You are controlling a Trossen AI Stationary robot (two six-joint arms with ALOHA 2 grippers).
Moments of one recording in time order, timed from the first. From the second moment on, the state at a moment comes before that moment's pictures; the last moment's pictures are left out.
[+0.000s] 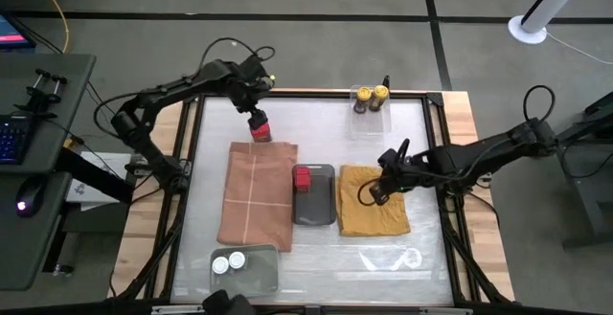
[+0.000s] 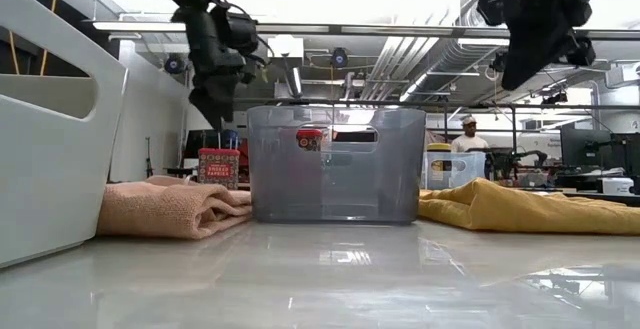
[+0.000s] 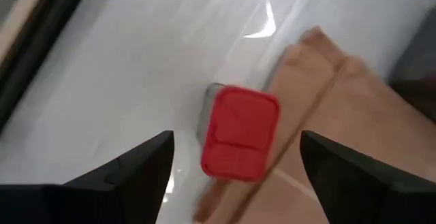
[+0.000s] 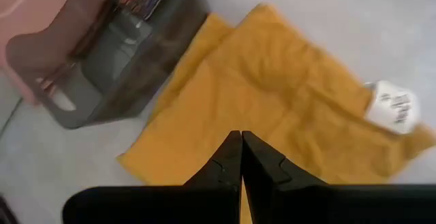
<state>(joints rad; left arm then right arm) 0.72 1.63 1.33 -1.03 0.14 0.14 0.26 1.15 0.91 -0.87 0.25 1.10</state>
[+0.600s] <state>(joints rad) 0.59 1.76 1.35 -1.05 -0.08 0.24 0.30 1.15 0.88 -0.82 0.25 1.17</state>
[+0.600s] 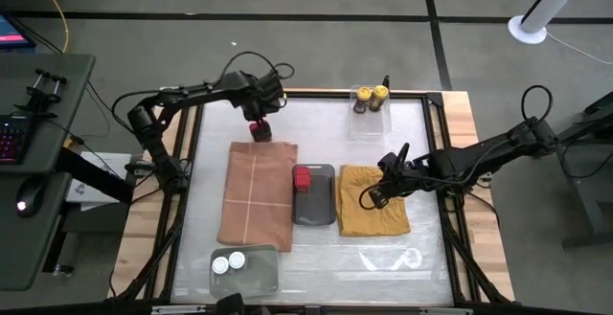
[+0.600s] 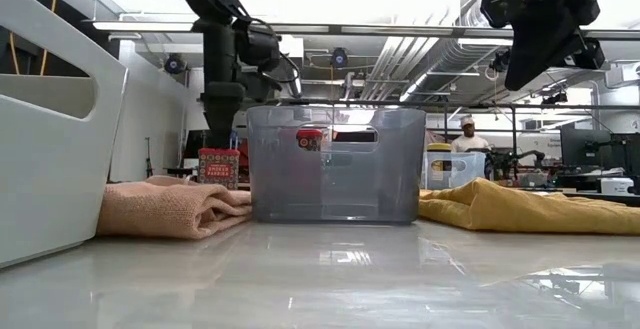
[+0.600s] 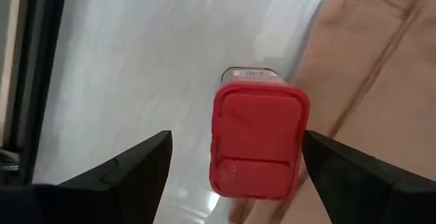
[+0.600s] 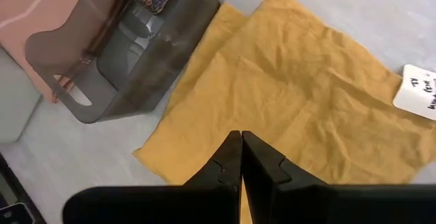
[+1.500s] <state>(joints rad) 0.60 1.81 1.24 -0.97 -0.05 0.20 0.30 1.15 0.88 -0.80 0.24 1.15</state>
